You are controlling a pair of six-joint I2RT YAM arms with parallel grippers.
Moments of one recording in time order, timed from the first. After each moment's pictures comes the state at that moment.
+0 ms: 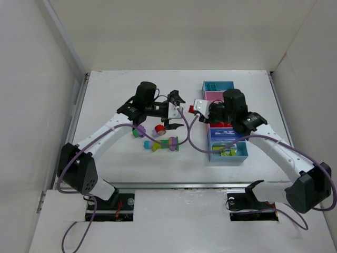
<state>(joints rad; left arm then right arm) -0.56 1.47 1.20 -0.24 0.87 0.90 0.52 1.26 1.08 -0.33 -0.42 -0.89</state>
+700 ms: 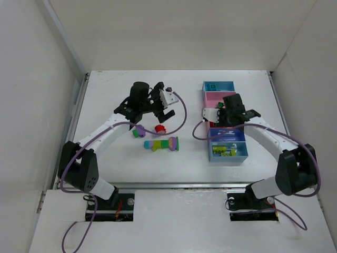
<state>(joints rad) -0.48 1.48 1.14 -0.10 0.51 0.64 0.33 1.43 1.02 -0.48 0.07 -1.21</state>
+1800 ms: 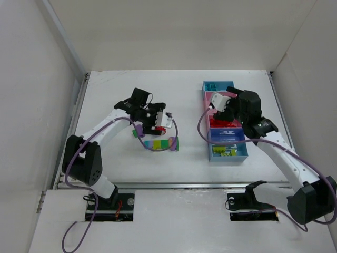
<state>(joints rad) -0.43 1.55 1.17 -0.59 0.53 1.29 0.33 1.15 0.95 -0.23 0.02 -1.04</state>
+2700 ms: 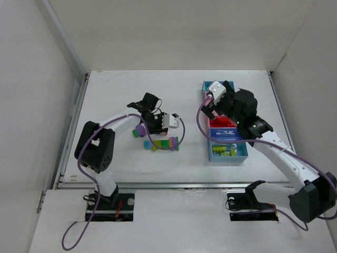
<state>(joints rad) -0.48 1.75 1.19 -0.59 0.41 1.10 0.45 1.16 0.97 -0.02 -0.16 -0.52</state>
